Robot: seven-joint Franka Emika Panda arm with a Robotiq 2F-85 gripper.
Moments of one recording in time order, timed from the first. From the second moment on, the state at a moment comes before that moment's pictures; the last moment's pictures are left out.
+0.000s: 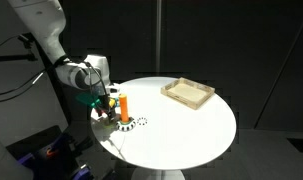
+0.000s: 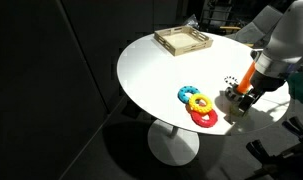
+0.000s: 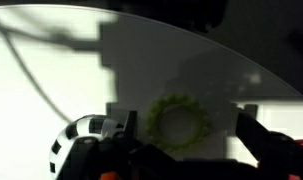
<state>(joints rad) 0.13 0.23 0.07 -2.64 -0.09 2.77 0.10</state>
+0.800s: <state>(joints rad) 0.16 0.27 0.03 -2.61 -0.14 2.78 0.14</state>
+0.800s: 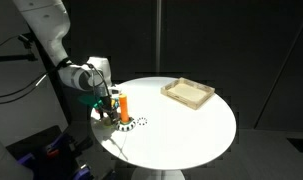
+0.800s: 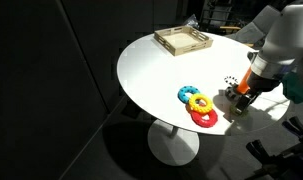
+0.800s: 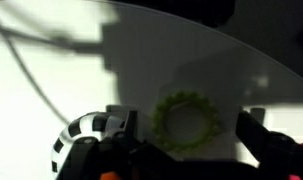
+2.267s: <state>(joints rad) 0.17 0.30 0.02 -2.61 -0.14 2.84 0.14</state>
